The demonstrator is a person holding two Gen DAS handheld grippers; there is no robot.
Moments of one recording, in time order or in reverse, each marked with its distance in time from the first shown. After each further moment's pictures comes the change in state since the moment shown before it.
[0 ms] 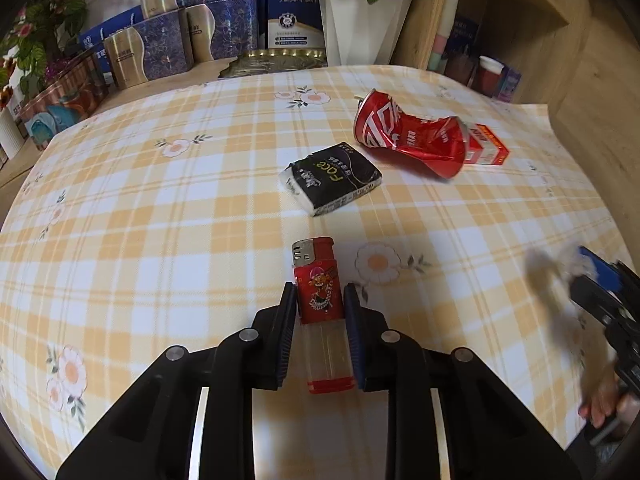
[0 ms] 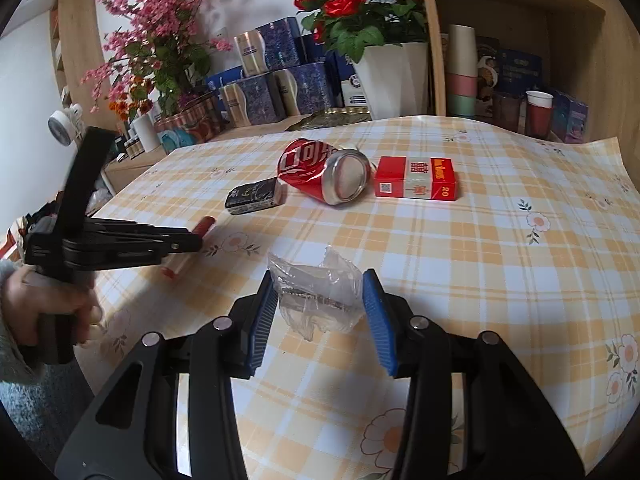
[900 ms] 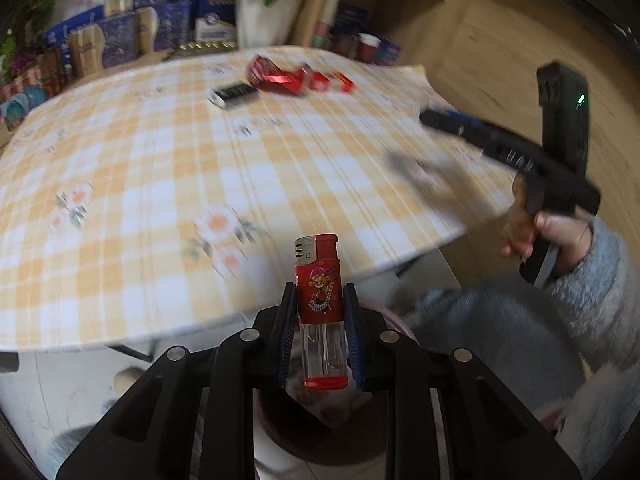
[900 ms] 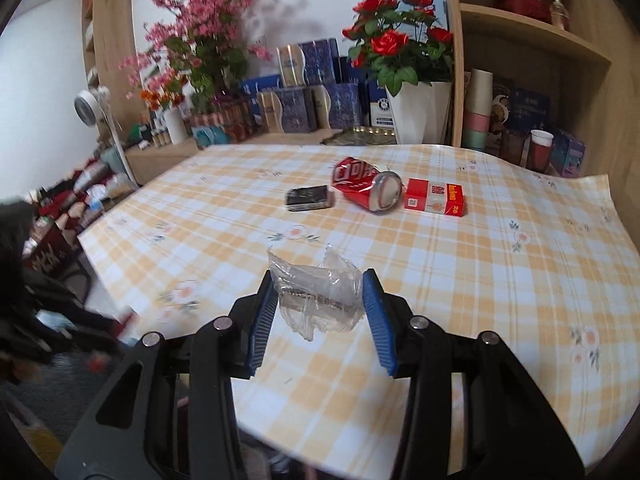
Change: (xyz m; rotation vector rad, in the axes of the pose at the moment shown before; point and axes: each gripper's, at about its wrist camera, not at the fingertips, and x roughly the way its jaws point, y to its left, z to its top) left arm -0.153 -0.023 -0.164 0.125 0.049 -0.313; right arm -0.095 0.056 -0.019 -0.080 -0.045 0.030
